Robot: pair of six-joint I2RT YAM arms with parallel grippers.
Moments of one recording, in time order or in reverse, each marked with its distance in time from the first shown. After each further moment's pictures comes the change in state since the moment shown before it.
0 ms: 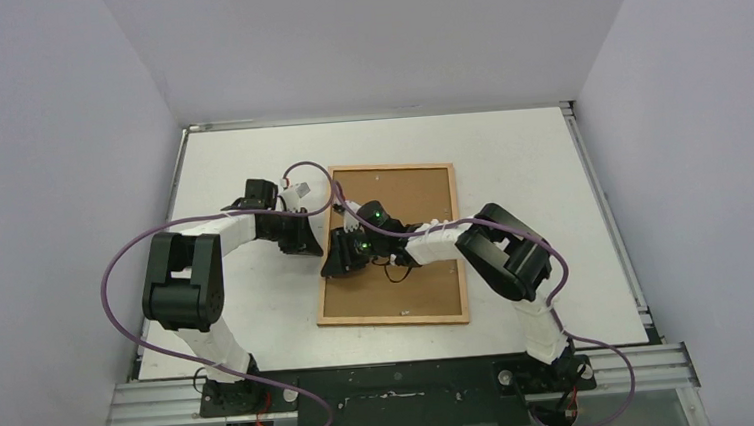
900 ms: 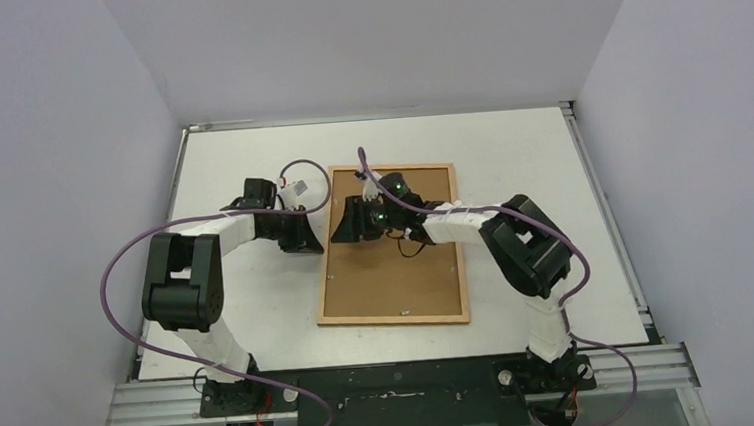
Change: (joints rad) left arm 0.007 -0.003 0.000 0.011 0.002 -0.053; right arm -0.108 -0.042 0.038 -0.048 -0.008 -0.017
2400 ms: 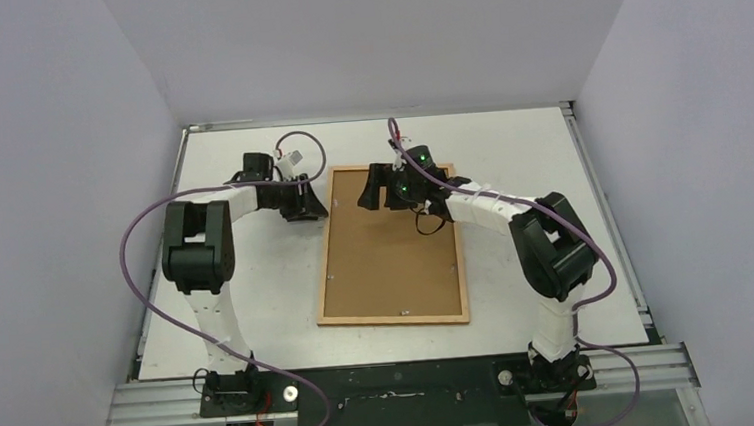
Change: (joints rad) left arm 0.057 0.267 0.319 0.098 0.066 -0.040; right arm -0.171 -0.108 0.084 -0.240 0.267 -0.090
